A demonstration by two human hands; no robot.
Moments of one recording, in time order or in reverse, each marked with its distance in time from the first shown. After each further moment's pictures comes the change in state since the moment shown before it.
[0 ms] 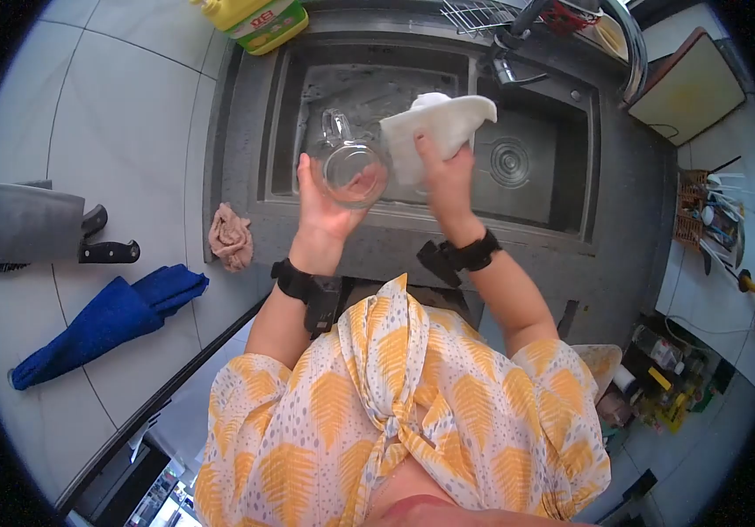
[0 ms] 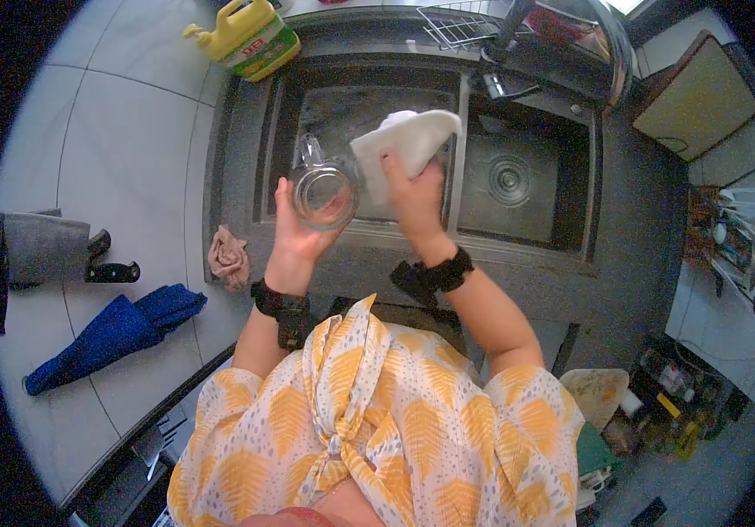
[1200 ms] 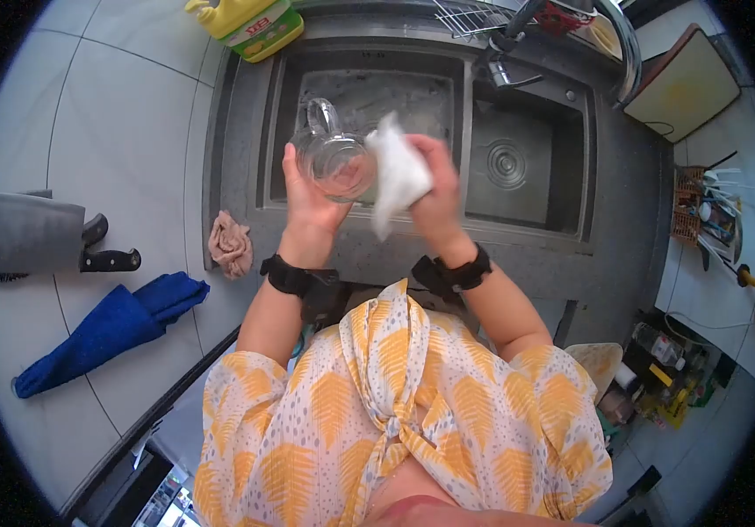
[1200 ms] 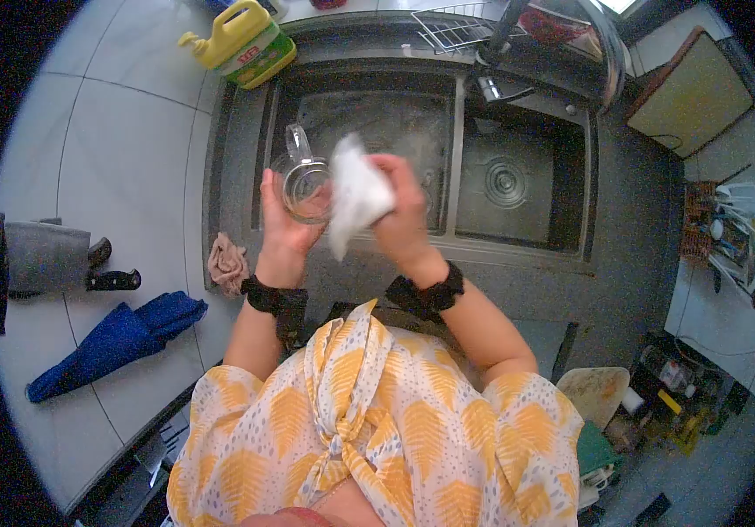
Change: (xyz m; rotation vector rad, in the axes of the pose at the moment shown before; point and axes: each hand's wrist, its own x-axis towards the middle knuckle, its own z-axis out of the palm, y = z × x) left_hand 0.005 0.014 0.012 0.169 -0.039 0.184; right_hand -0.018 -0.010 -0.001 -0.461 -0.210 -0.364
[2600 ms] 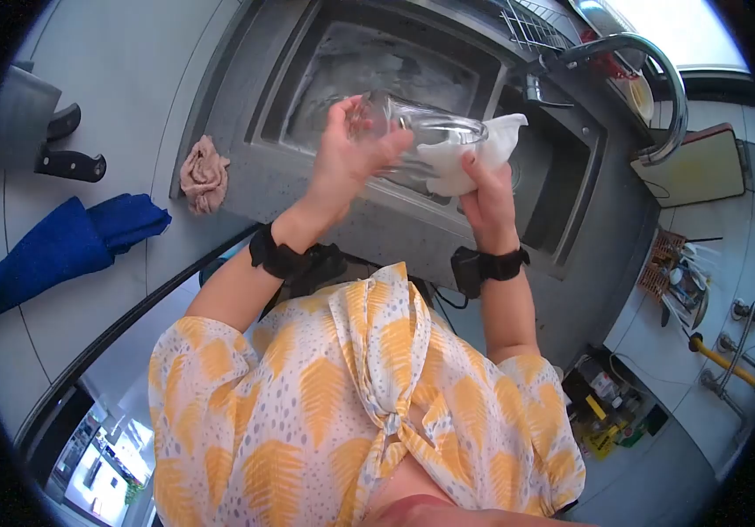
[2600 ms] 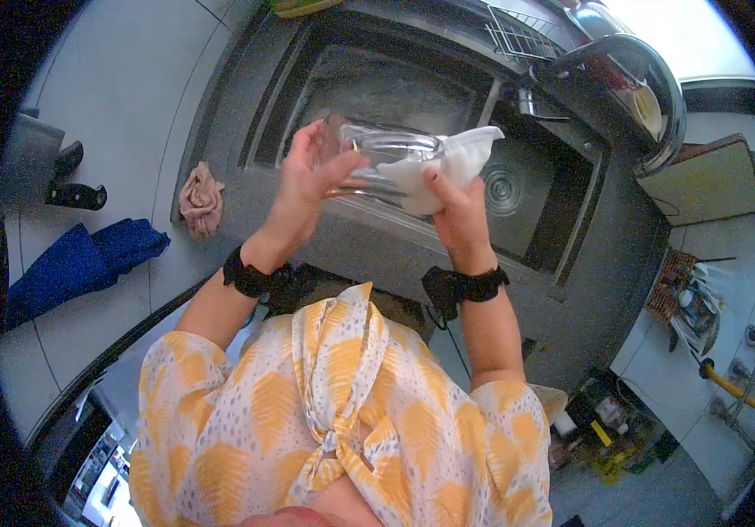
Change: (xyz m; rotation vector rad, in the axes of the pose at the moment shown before) left_hand -0.042 -0.018 0.004 0.720 -0.232 0.448; right_hand 0.001 0.022 -0.042 0.776 -0.155 0.644
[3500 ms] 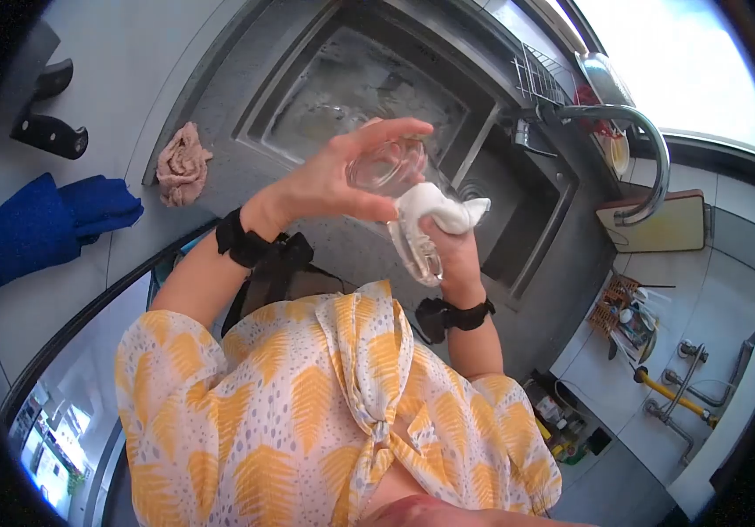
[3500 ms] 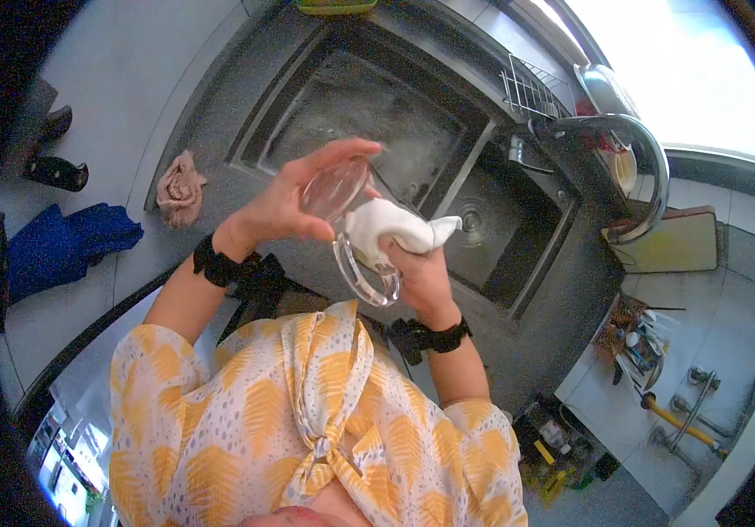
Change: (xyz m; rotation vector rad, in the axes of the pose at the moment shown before) left_hand 0.018 0.020 -0.040 -0.097 -0.577 0.145; right_hand -0.032 -0.005 0.047 -0.218 0.060 0.271
